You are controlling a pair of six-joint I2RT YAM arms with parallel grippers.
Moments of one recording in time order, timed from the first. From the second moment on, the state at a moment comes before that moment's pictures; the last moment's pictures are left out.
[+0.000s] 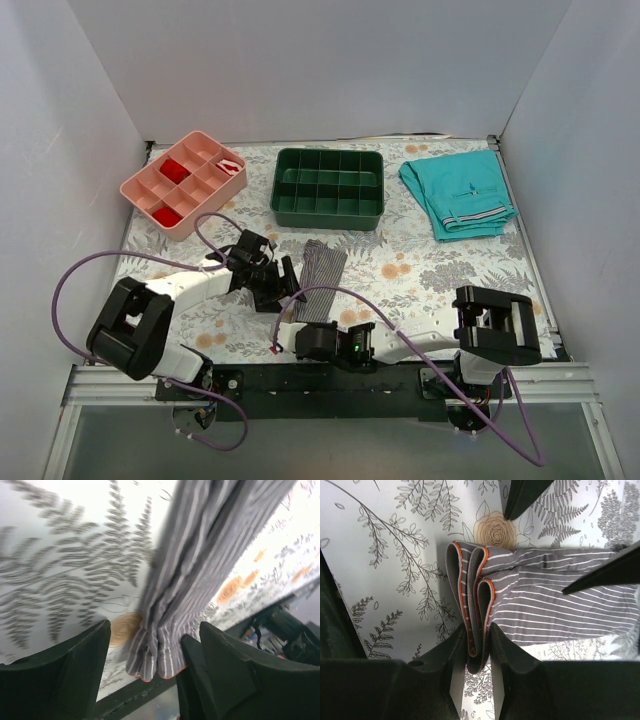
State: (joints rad) left arm -0.50 1.43 0.66 -0.34 0.44 -0.79; right arm 1.52 1.64 0.76 0.04 0.48 -0.25
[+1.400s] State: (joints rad) left arm -0.47 1.23 0.51 -0.35 0.39 -0.85; right arm 1.37 1.35 0.78 -0.13 0.24 -0.06
